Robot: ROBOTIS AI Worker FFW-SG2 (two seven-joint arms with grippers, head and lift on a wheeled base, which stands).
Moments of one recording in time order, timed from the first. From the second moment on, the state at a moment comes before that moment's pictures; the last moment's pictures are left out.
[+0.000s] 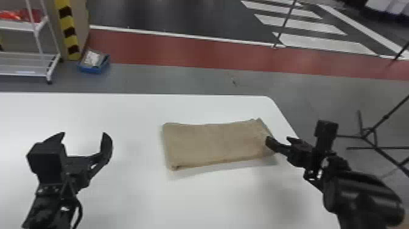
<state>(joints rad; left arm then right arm) 0.16 0.04 -0.17 -1.66 0.03 0.03 0.14 -0.05 -0.28 -0.38 -1.46 -0.14 0.49 0.44</state>
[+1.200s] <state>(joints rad) 0.18 0.03 -0.42 -1.71 0.02 0.04 0.15 0.12 -0.18 -0.35 -1.79 -0.19 0.47 0.48</state>
